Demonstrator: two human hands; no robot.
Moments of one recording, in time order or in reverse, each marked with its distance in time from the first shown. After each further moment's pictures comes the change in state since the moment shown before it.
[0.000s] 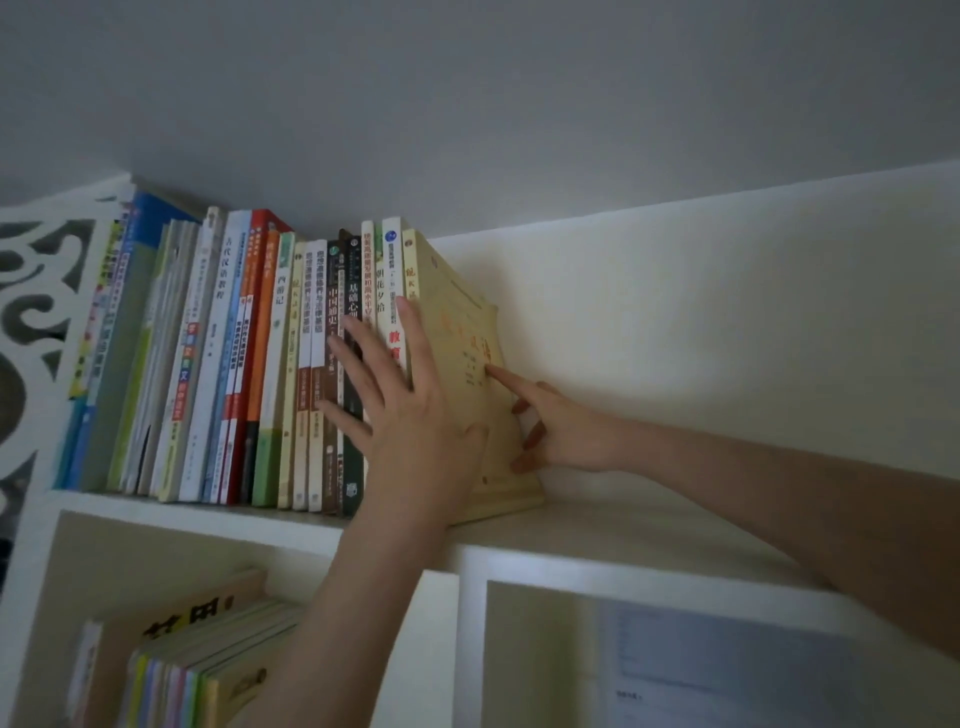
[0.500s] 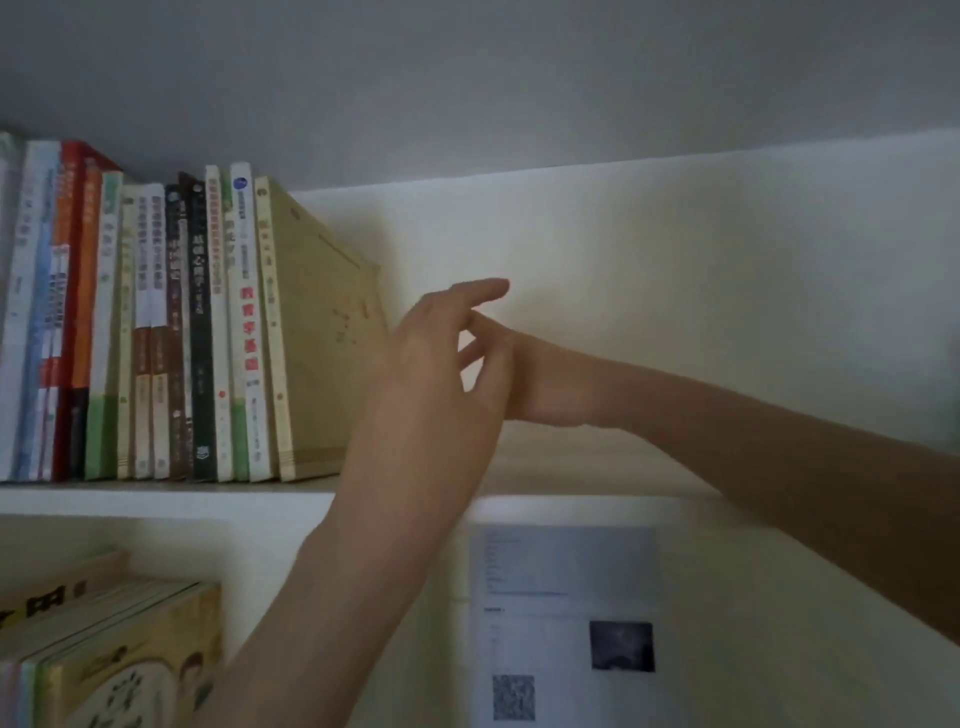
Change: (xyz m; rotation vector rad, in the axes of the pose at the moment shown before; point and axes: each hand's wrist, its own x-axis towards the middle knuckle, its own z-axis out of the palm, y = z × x) left_hand -0.068 0.081 -0.037 -0.715 -0.082 0.369; right_hand -0.105 -0.033 -0.050 0.107 0.038 -0.014
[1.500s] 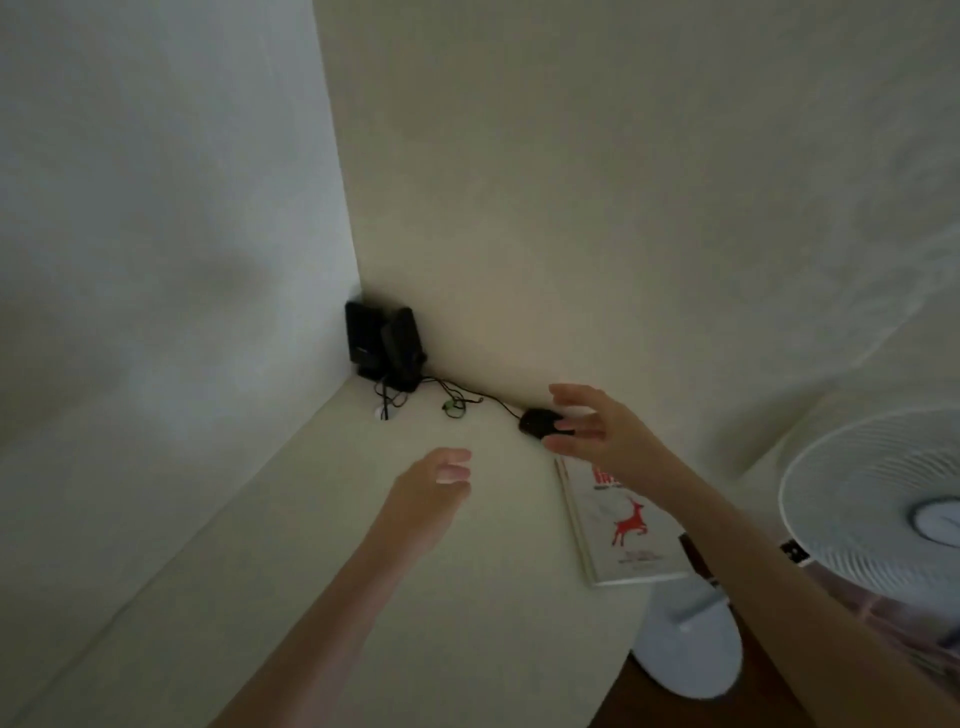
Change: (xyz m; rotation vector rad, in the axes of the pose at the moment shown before) left_hand -0.467 0.325 0.392 -0.870 -1.773 -0.544; right_hand -0.786 0.023 0.023 0.047 0.817 1.715
